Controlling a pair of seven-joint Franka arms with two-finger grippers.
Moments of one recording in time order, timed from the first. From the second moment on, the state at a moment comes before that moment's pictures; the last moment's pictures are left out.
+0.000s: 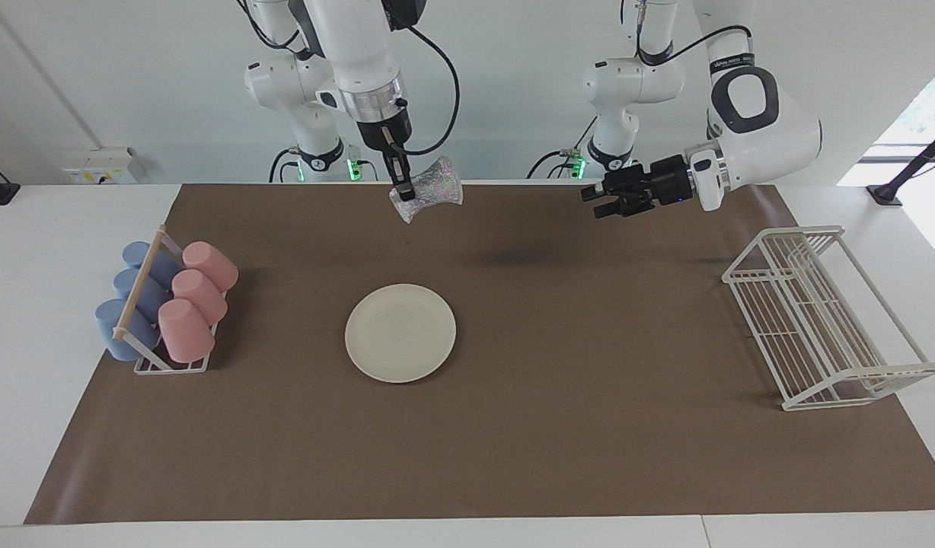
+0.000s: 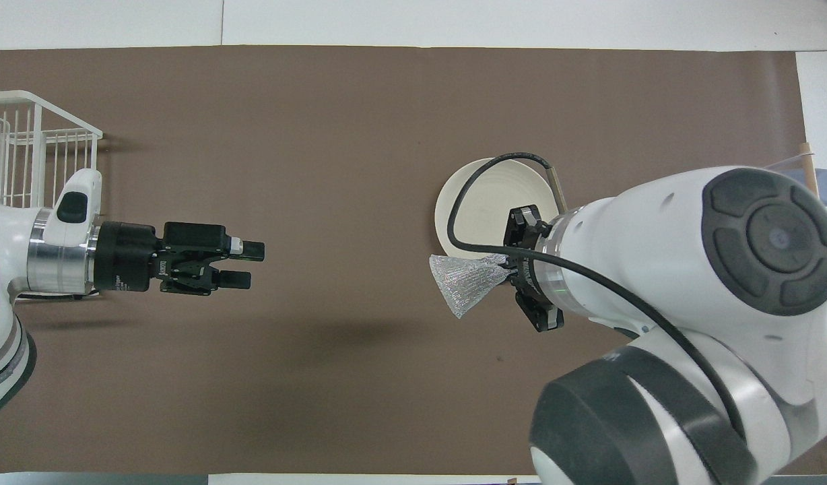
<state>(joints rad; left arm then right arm) -0.02 -0.15 -0.06 -2.17 -1.17 1.71 0.06 0.27 -0.08 0.21 -1.79 0.15 1.82 1.88</state>
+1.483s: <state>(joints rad) -0.34 -0.16 -0.07 -2.27 -1.47 2.04 -0.14 0.40 0.01 0.25 -1.78 0.06 1.91 2.13</state>
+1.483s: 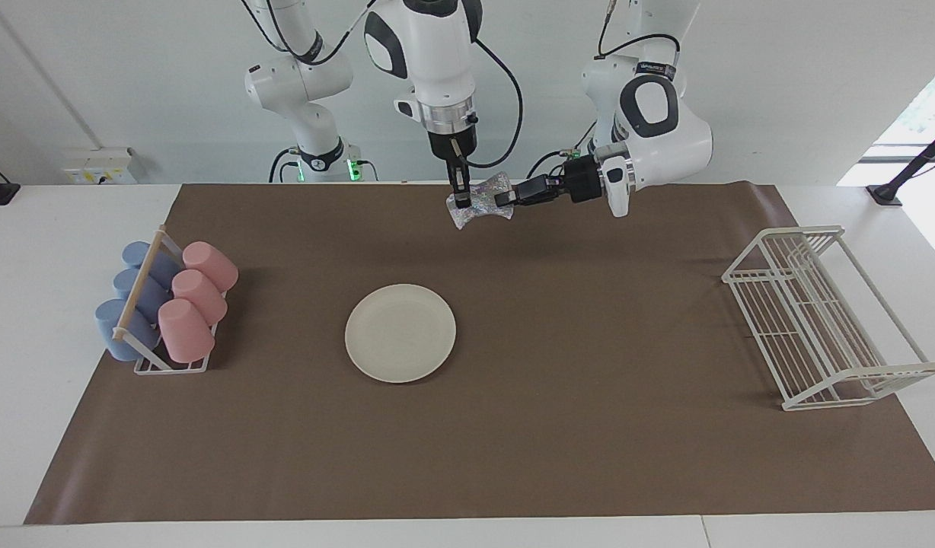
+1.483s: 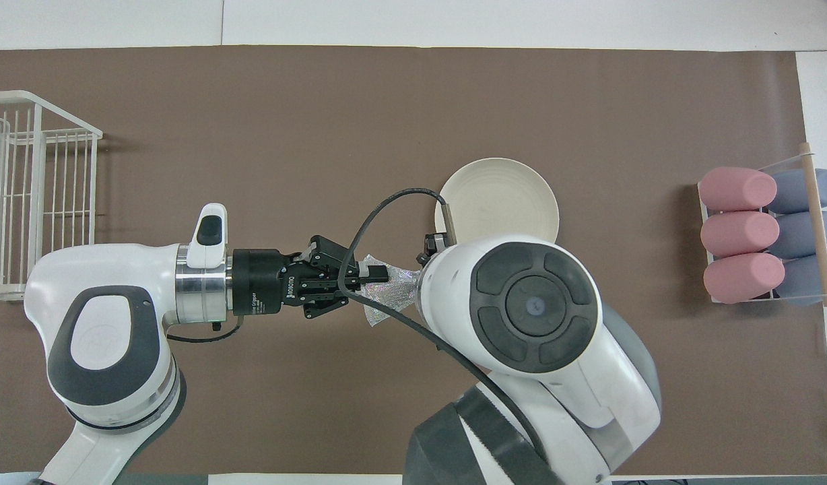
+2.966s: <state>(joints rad) -0.19 -0.17 -0.05 -2.27 -1.10 1.97 -0.15 -0.01 -0.10 0.23 -1.78 0.06 1.68 0.83</state>
